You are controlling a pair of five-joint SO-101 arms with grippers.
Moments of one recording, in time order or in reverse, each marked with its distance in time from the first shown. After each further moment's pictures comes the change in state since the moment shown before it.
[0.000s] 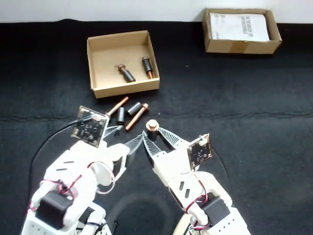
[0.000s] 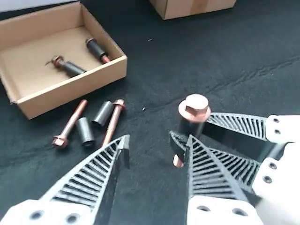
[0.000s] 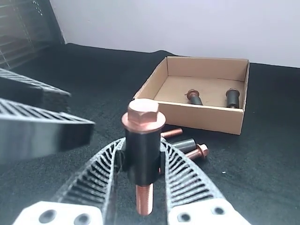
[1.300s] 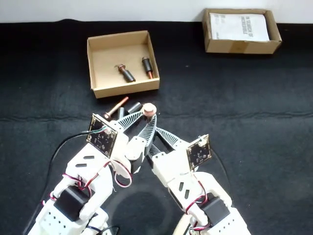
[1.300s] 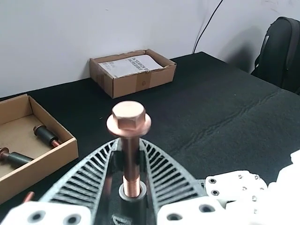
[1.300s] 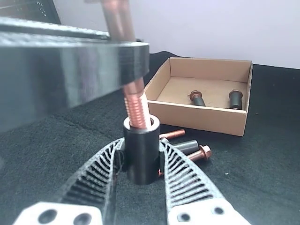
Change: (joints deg) left arm 10.6 1.4 11.4 -33.0 1.6; right arm -0.6 -0.1 -0.1 -0.1 0.0
